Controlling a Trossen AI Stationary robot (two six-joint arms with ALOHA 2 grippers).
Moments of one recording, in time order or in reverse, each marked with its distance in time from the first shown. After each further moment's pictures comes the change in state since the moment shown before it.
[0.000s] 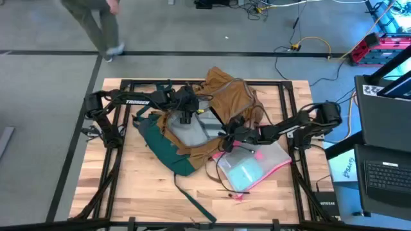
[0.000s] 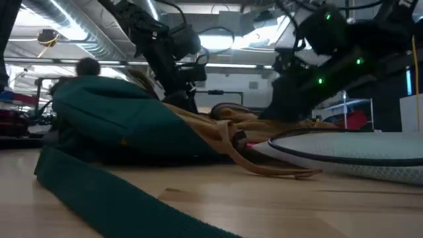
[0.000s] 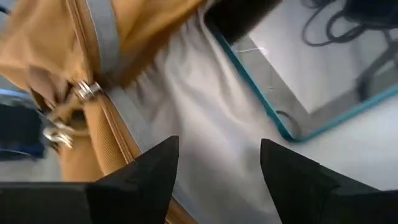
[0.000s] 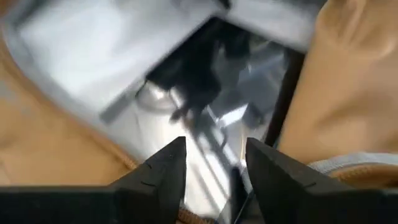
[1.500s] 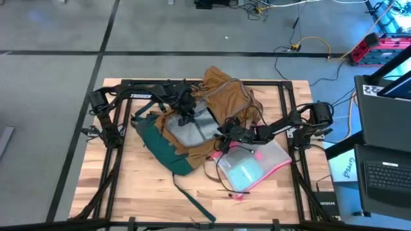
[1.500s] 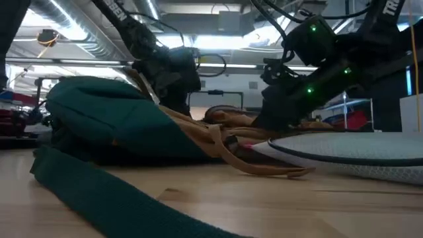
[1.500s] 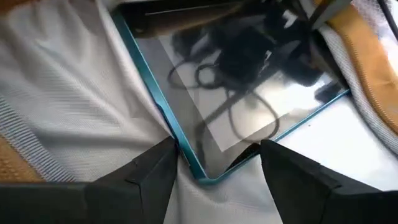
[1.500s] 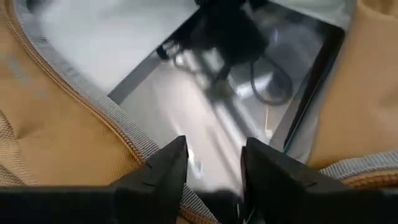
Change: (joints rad) left arm 0.092 0.099 0.002 -0.065 0.607 -0.280; right arm -0.019 0.125 0.050 0.065 -0.078 -0.022
